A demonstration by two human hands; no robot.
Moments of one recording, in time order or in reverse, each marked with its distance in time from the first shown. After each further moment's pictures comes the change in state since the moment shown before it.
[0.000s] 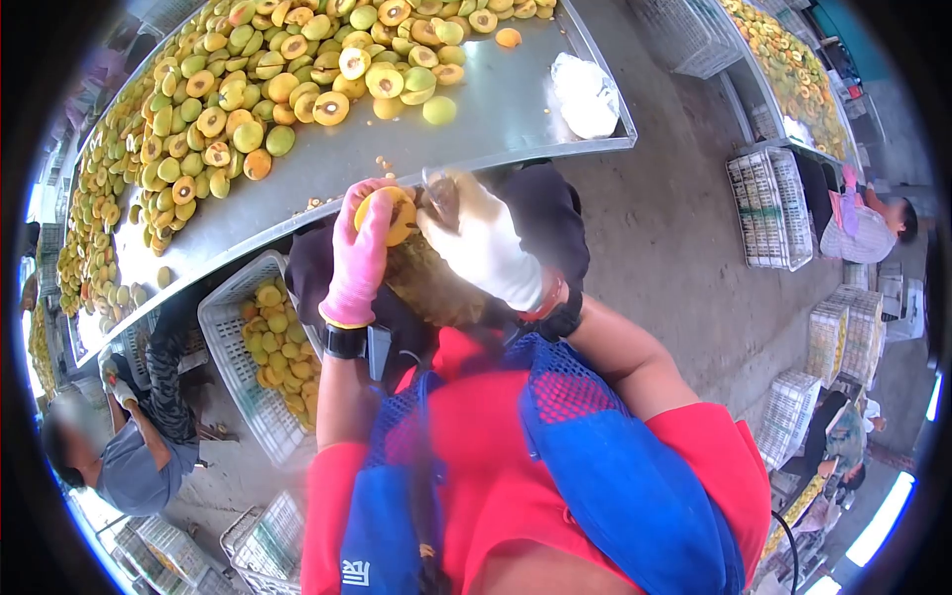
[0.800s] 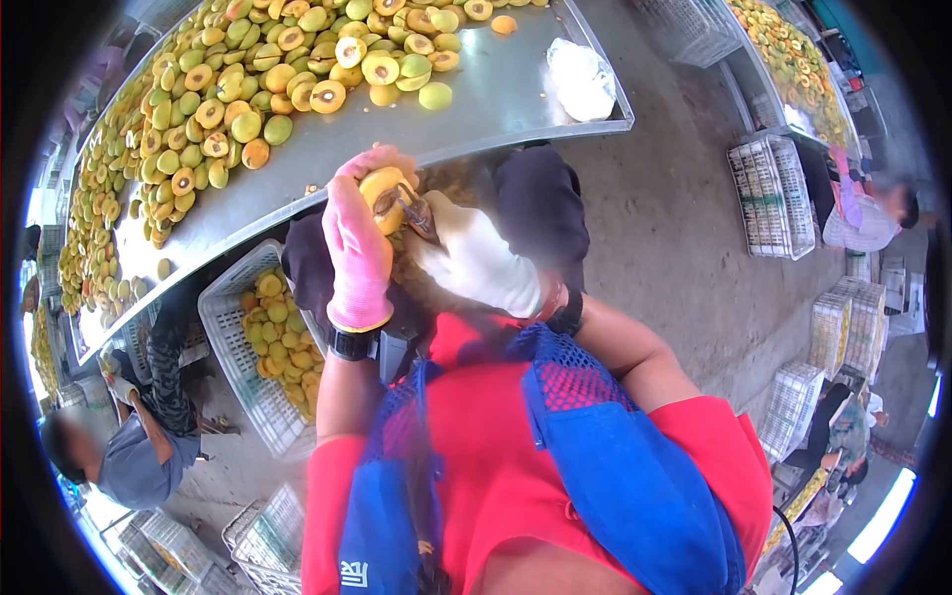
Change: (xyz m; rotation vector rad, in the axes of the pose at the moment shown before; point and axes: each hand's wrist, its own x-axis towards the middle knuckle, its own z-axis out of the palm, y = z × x) left_hand -0.023 0.027 0.029 -0.112 0.020 0.211; right_hand -0.026 -0.018 -0.006 -0.038 -0.287 0.075
